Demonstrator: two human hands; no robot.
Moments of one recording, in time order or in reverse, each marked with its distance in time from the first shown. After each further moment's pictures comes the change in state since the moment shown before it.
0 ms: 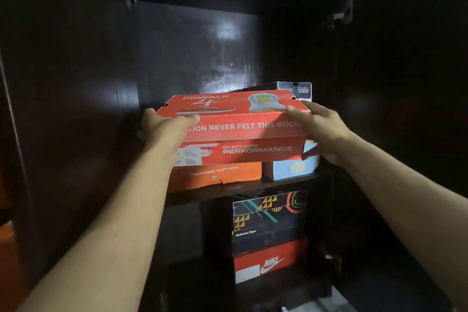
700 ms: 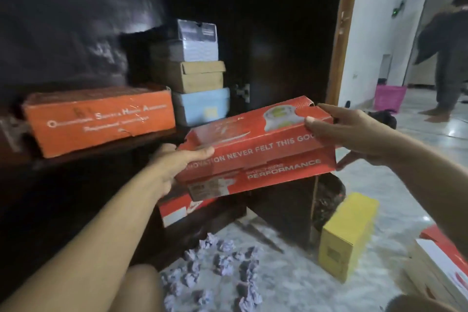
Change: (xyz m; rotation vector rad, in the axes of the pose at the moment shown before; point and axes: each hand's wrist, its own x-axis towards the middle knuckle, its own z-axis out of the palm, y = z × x) left_hand -0.174 -0.095 0.060 0.158 -0.823 -0.360; right_hand -0.177 0.031 -0.167 -0.449 0.065 0.373
